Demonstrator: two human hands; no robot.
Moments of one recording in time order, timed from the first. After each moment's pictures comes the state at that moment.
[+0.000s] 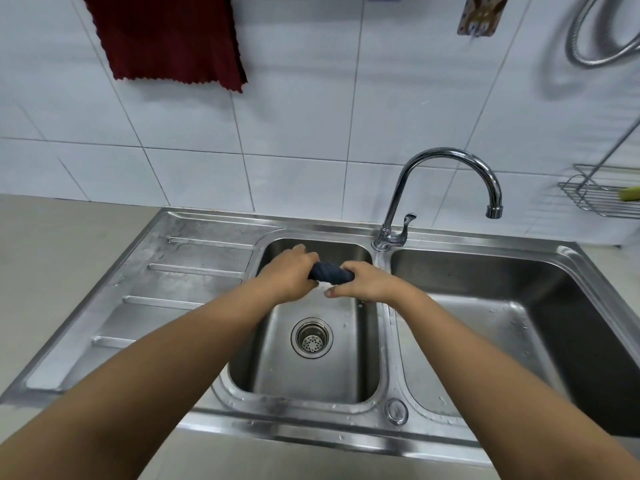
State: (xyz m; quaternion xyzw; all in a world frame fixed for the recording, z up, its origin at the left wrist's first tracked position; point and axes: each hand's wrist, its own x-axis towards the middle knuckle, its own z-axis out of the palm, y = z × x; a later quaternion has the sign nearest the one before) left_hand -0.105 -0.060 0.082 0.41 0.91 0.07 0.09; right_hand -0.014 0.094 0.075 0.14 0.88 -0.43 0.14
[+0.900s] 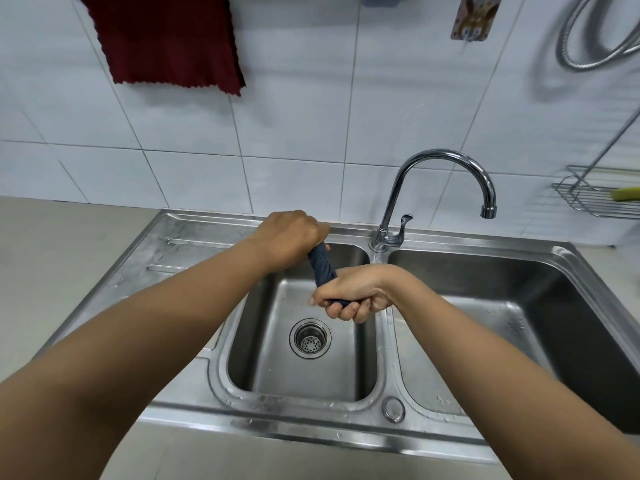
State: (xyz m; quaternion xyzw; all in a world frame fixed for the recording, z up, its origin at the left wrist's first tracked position) left_hand -0.116 -0.056 0.141 0.56 0.81 -0.07 -0.14; right_hand -0.009 0.064 0.117 0.14 0.73 -0.53 0.40
